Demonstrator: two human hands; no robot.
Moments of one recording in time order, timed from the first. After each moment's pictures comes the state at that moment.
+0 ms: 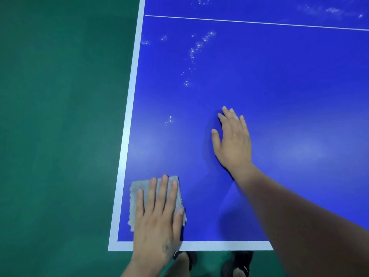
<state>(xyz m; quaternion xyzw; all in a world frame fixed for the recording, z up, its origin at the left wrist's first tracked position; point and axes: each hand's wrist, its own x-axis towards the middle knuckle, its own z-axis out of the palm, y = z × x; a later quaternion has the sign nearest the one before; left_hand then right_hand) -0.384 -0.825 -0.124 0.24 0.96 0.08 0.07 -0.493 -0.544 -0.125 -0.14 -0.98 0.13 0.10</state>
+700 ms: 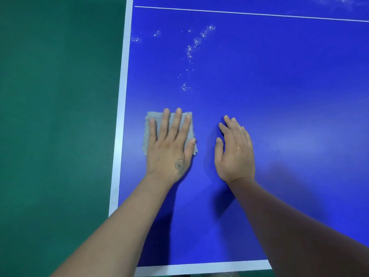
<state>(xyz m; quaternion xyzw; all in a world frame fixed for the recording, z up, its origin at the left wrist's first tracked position) -0.584 -0.728 -0.138 0.28 0.95 0.08 0.04 -0.500 -0.547 -0.140 -0.17 -0.96 0.16 0.15</state>
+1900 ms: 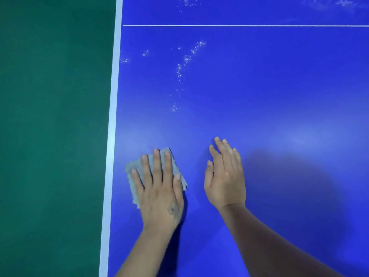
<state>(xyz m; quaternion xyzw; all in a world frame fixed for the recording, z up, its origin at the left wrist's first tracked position) -0.530 -0.723 -0.126 0.13 0.98 0.11 0.08 -0.503 -0.545 -0.134 -0.18 -0.97 0.15 0.11</state>
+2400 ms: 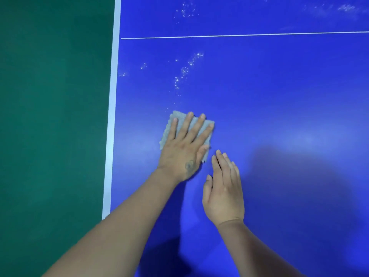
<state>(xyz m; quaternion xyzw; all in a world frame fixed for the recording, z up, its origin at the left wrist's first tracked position) -0.669 -0.636 -0.134 0.43 0.90 0.07 0.07 -0.504 -0.542 -0.138 -0.20 -0.96 0.16 0.07</state>
